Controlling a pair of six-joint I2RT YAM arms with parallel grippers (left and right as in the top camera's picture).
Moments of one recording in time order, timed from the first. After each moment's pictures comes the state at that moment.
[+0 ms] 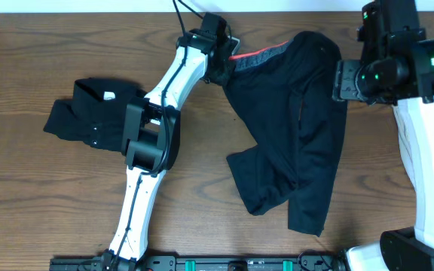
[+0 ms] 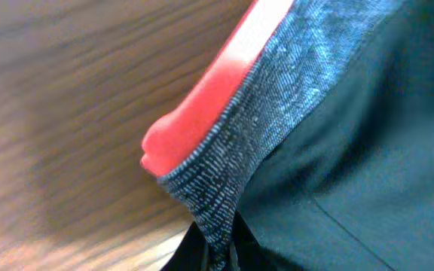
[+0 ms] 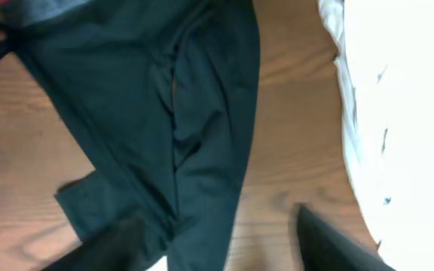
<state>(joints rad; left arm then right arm) -0.35 2.53 2.19 -0.90 0.14 0.05 0.18 1.64 2.00 -1.56 0.17 0.28</state>
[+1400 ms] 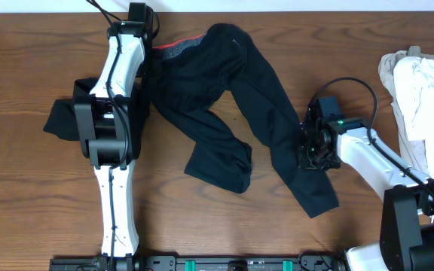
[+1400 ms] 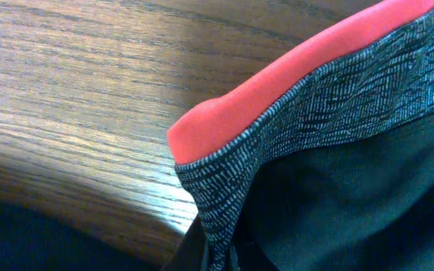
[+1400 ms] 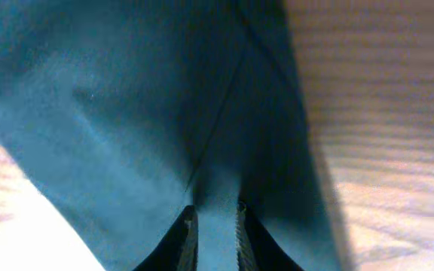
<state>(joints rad) -0.05 2.49 2.19 -1.03 -0.17 -0.17 0.20 1.64 0.89 -0.74 -0.08 0.22</state>
